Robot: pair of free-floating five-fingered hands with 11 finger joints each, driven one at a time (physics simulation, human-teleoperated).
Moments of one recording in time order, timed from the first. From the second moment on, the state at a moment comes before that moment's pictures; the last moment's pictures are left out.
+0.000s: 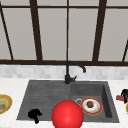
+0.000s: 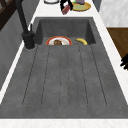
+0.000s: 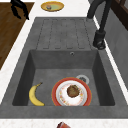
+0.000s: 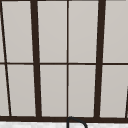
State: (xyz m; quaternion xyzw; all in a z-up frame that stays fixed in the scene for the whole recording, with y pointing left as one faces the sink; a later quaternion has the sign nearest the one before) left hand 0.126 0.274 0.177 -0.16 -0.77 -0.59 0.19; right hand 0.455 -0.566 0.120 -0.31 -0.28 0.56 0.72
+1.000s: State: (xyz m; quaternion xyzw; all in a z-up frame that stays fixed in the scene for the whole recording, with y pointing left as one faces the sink) left hand 0.126 0.274 0.177 -0.16 -0.77 -0.59 0.19; right hand 0.427 -0.560 0.236 -0.29 -0.26 0.58 0.72
